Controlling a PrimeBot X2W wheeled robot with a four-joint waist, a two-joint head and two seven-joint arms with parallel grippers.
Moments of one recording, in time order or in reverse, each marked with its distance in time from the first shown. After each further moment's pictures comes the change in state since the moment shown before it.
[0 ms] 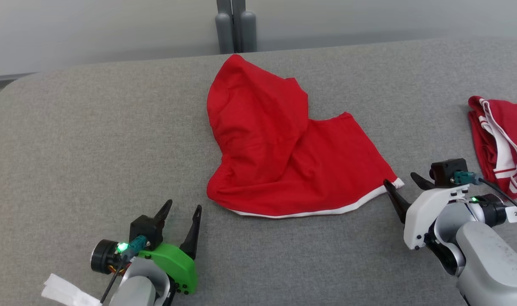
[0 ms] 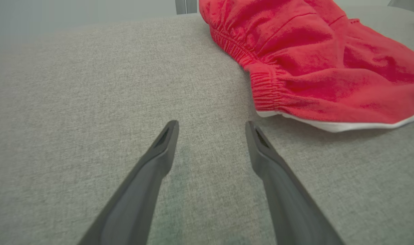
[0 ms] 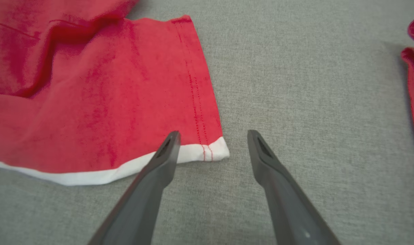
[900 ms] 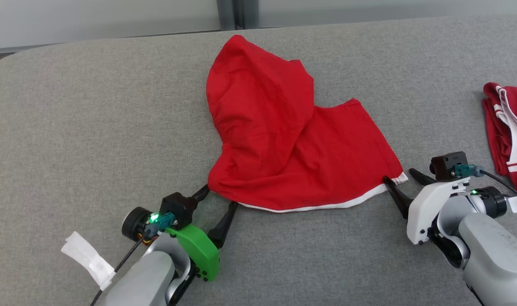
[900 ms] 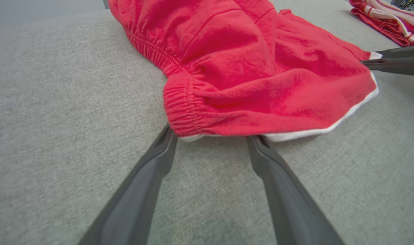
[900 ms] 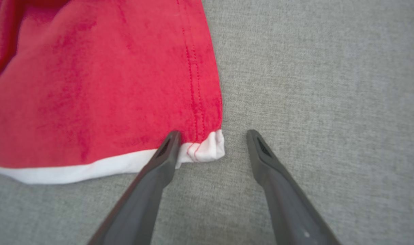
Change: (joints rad) left arm -0.194 0.119 -0.471 0.006 -0.333 0.000 -0.010; right arm -0.086 -0.085 0.196 0.081 0.154 0.001 -0.020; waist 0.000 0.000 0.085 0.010
